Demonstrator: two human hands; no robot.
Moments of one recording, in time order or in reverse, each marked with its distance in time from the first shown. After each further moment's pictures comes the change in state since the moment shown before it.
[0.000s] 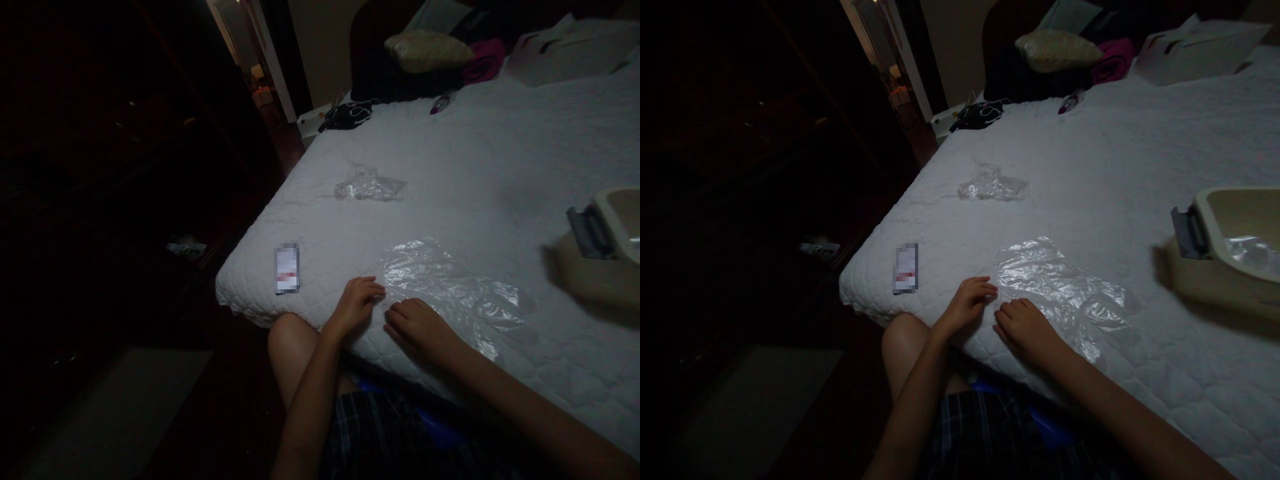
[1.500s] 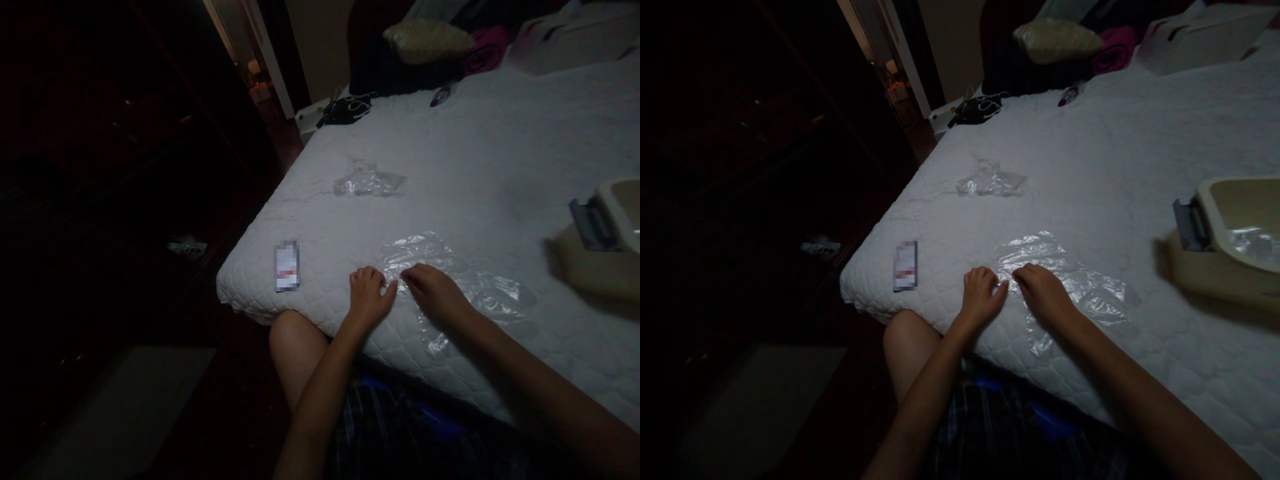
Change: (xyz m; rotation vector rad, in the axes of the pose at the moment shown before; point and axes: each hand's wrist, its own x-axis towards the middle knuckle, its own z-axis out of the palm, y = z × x) left_hand 0.017 0.019 0.036 0.401 0.176 -0.197; right_hand 0.016 0.056 -0.006 0.281 0.059 0.377
